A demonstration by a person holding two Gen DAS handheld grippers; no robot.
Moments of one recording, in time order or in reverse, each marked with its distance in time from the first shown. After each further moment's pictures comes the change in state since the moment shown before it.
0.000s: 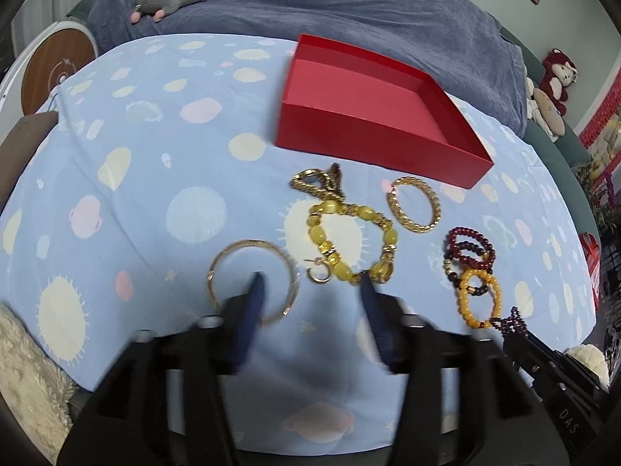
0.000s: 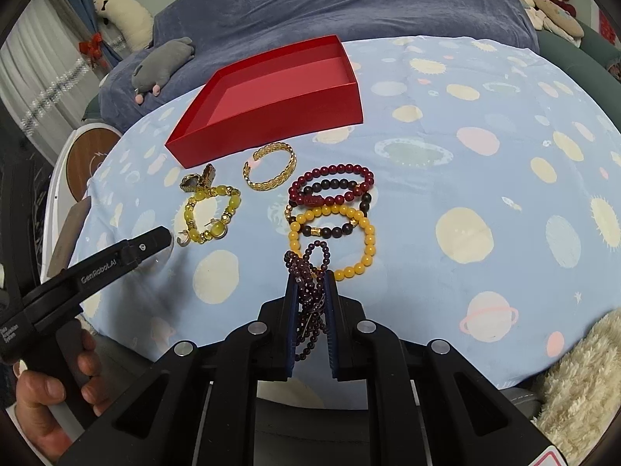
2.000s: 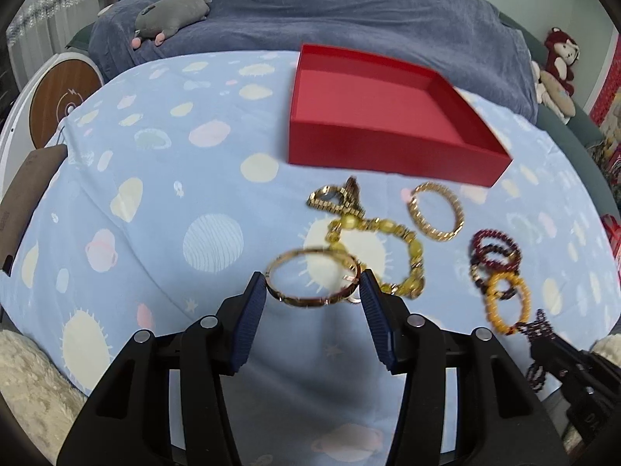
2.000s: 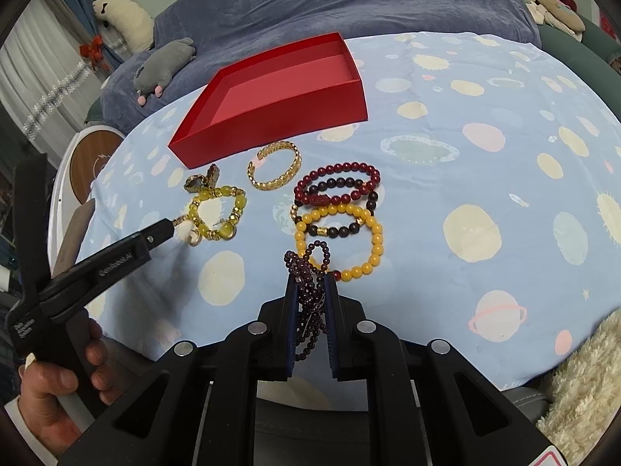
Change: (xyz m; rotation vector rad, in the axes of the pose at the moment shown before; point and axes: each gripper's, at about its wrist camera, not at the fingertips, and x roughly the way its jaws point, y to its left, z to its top) left arm 0.003 -0.005 0.013 0.092 -0.038 0.079; right arm 0.002 0.001 0.003 0.014 0.006 0.024
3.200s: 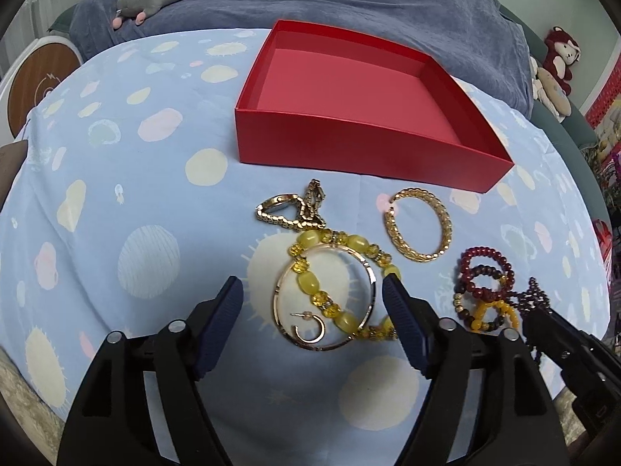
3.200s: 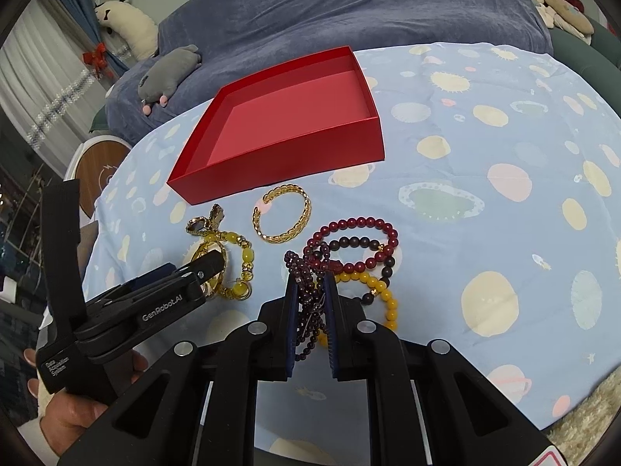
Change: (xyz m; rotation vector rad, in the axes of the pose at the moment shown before) left arm 0.040 -0.023 0.014 -0.022 0.085 -0.058; right arm 0.016 0.003 0.042 0.005 -0.011 0.034
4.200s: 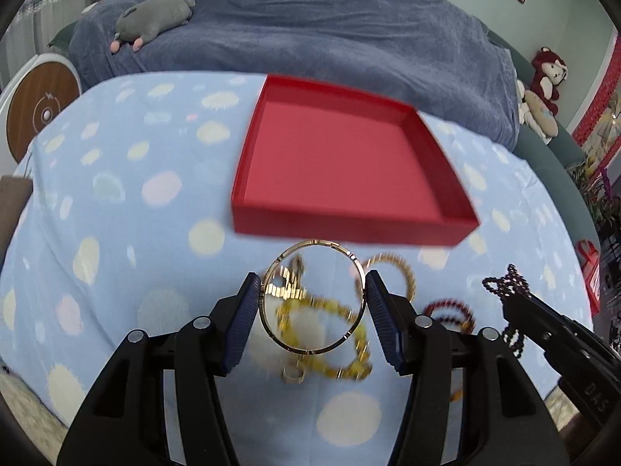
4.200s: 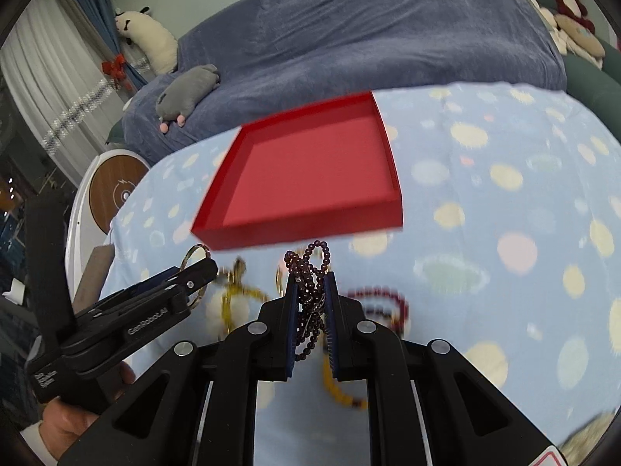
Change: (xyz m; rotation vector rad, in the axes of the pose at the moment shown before) left arm -0.035 -0.005 0.051 0.002 -0.110 -0.044; right arm -0.016 0.013 0.055 -0.059 -0.095 0.044
